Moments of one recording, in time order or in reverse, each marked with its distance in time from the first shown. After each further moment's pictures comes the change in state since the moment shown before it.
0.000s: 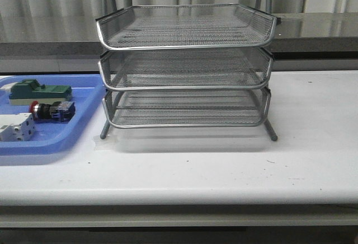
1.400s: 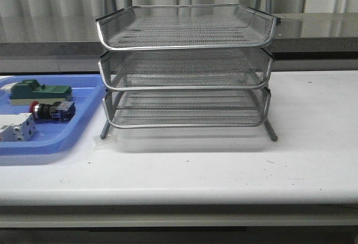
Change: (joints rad) left arm 0.000 0.000 0.000 0.000 0.000 0.000; right arm 0.000 -0.762 0.727 -0.322 -0.537 0.000
